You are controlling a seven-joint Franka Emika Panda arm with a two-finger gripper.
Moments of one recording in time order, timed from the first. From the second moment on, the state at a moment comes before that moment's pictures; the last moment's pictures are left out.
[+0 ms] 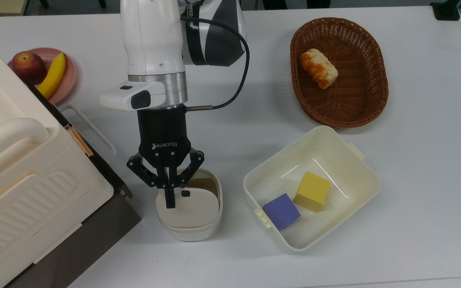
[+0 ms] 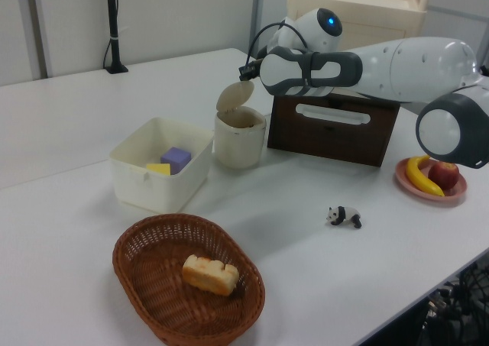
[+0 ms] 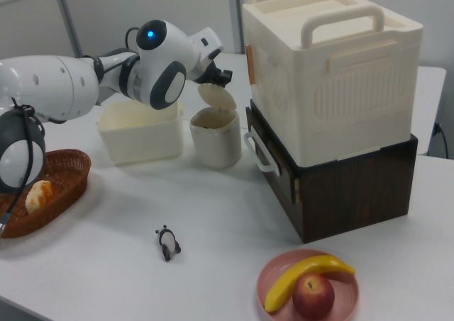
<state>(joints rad) -0.01 0.58 0.01 -1.40 0.19 2.82 -0.27</state>
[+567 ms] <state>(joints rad) -0.01 0.48 0.01 -1.54 0.19 2.82 -0.29</state>
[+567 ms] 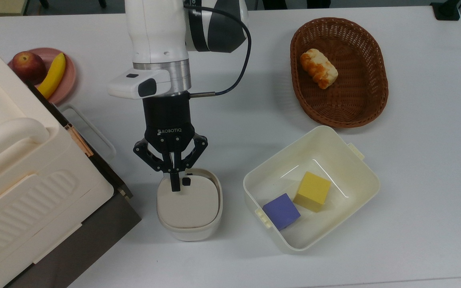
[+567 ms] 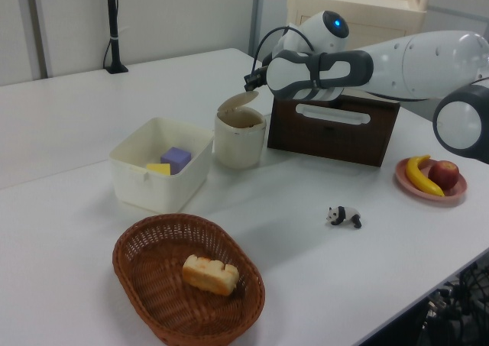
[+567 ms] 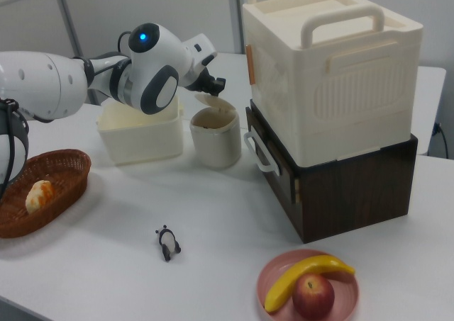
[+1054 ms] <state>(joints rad) -0.01 0.48 0.01 -1.60 0.19 2.82 -0.30</state>
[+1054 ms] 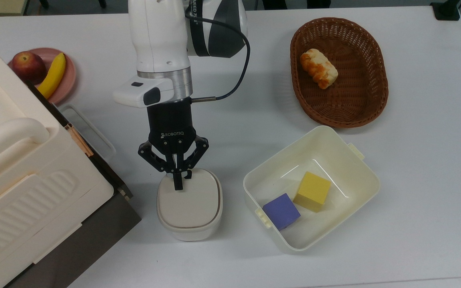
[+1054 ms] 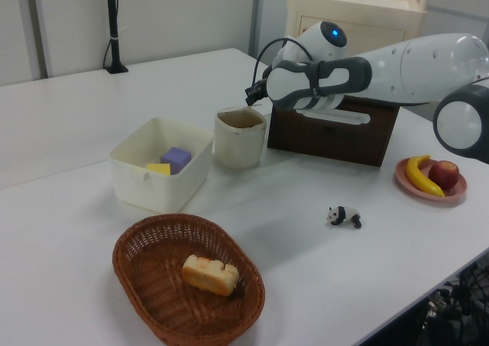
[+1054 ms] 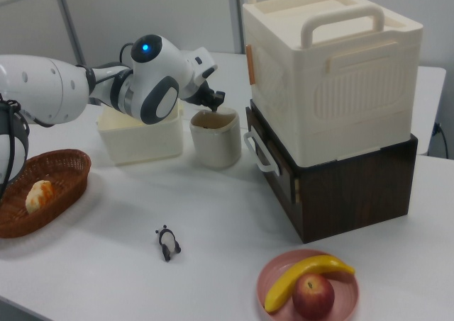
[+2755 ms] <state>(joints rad) 0.00 0.47 0.01 -1.66 0.15 2.83 -0.33</state>
